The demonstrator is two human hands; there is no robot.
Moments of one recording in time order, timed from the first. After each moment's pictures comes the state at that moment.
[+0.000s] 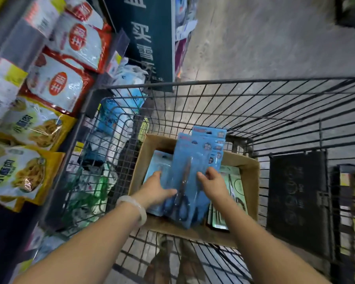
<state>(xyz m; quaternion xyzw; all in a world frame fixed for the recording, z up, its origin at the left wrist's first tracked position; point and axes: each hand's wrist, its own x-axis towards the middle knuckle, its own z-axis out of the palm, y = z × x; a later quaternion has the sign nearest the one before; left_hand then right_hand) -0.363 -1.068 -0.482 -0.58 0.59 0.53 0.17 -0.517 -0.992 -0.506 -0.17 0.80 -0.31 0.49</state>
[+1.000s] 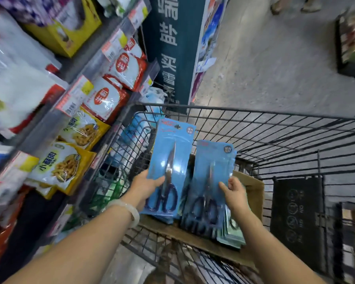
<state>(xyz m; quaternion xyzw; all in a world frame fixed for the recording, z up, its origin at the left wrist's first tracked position) -0.311 -1.080 -0.422 -0.65 0.33 0.67 -0.14 -0.525 -0.979 -0.465 -0.16 0.79 -0.40 0.45</state>
